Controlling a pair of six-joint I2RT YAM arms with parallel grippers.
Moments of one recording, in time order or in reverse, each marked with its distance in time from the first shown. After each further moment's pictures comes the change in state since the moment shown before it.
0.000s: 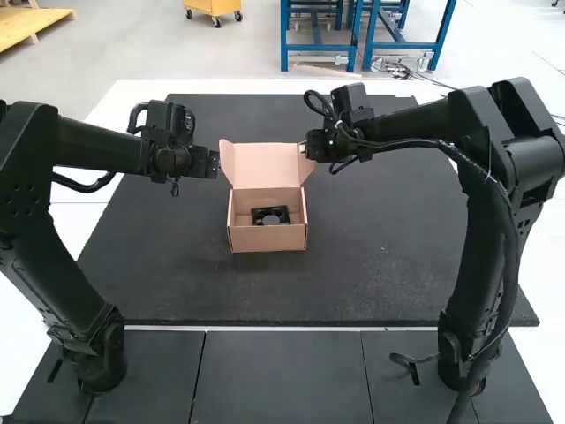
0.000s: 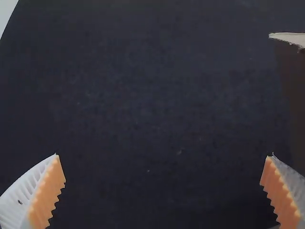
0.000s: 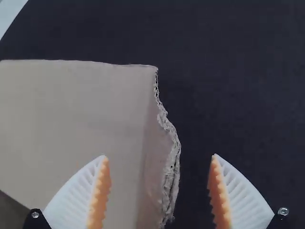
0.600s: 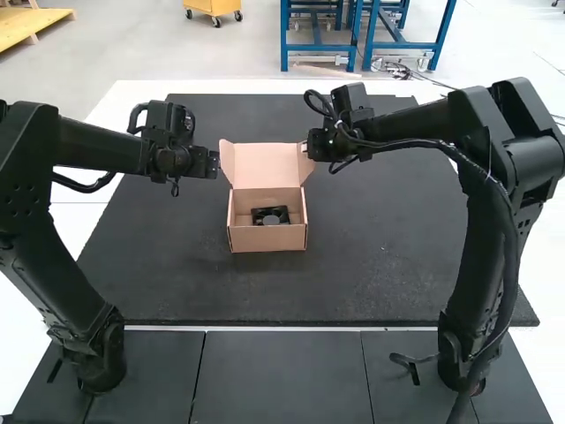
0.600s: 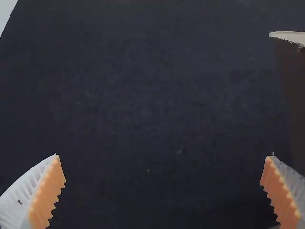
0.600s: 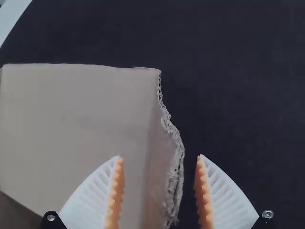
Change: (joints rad) left arm 0.000 0.000 0.000 0.000 0.000 0.000; right arm 0.000 0.000 0.000 0.008 -0.004 0.019
